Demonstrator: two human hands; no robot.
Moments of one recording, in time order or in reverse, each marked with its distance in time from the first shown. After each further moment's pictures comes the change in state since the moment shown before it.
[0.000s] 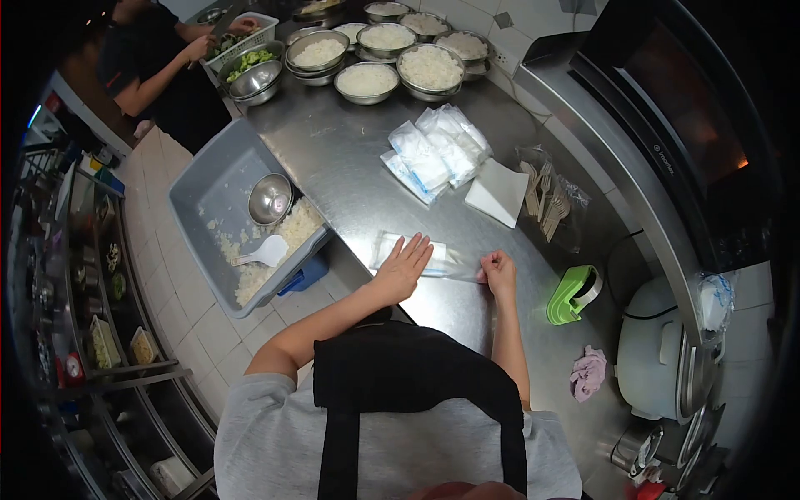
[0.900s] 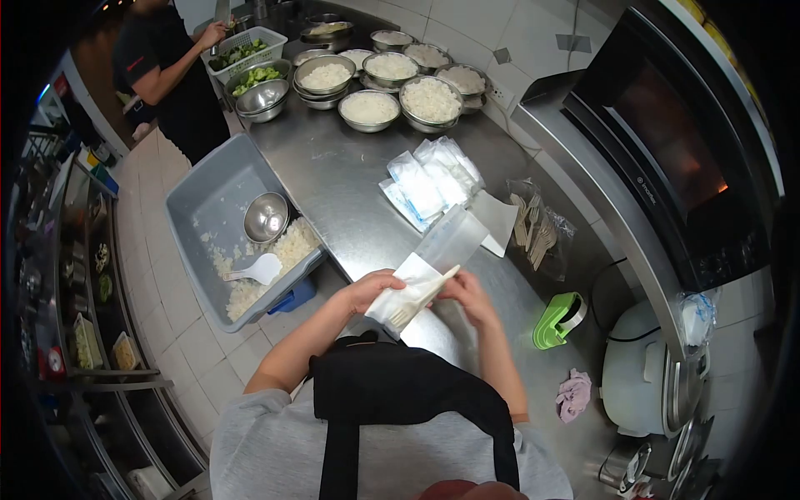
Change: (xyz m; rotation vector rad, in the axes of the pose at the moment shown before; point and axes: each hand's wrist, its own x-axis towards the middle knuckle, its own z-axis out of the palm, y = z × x) left_hand -0.007 -0.032 -0.033 -2.142 -0.371 -0.632; right_hand -0.048 -0.117 0.011 0.549 -0.540 -0.081
